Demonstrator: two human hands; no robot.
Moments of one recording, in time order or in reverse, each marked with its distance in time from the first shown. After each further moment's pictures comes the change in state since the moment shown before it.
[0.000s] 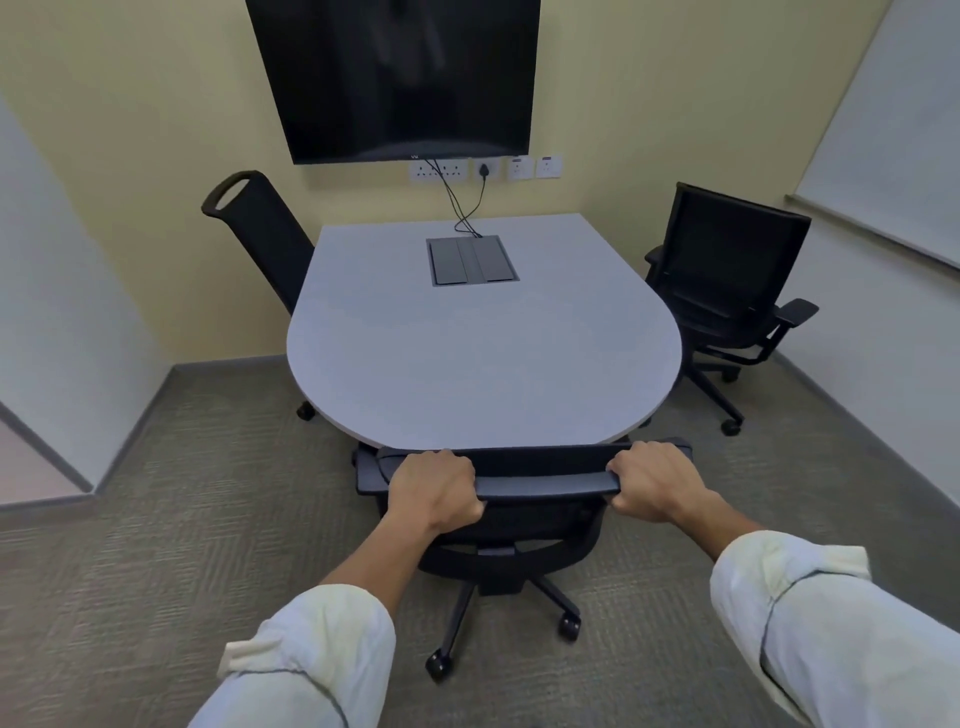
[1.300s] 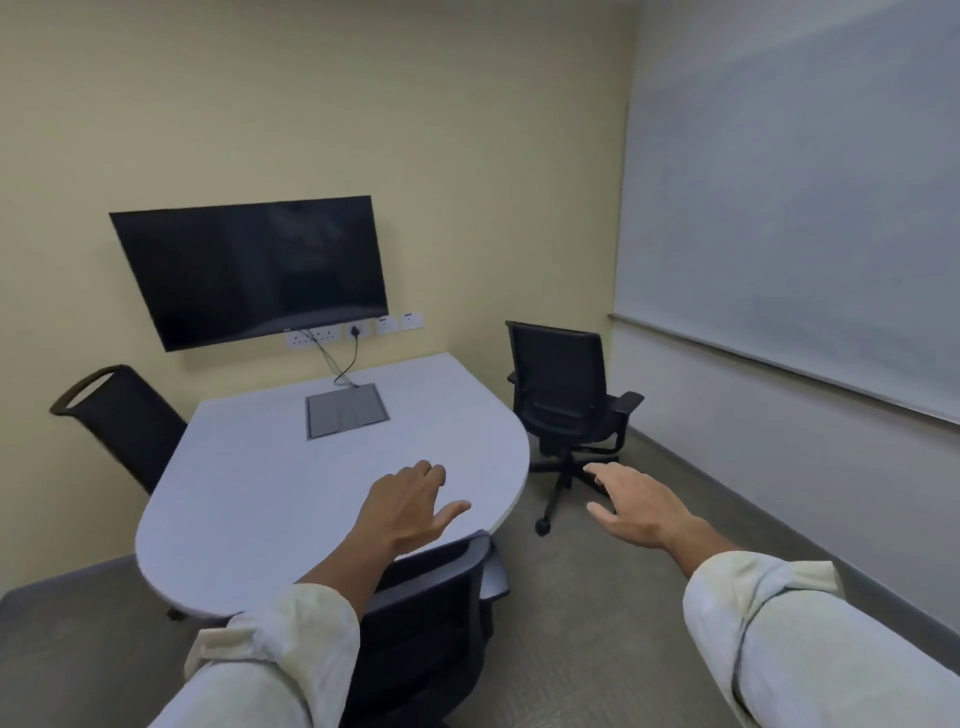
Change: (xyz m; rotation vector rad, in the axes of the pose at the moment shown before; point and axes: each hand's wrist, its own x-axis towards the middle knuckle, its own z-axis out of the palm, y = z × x) left_hand 0.069 0.214 -0.132 0.058 0.342 0.270; right_hand -0.189 0.219 -0.064 0.355 0.288 0.329
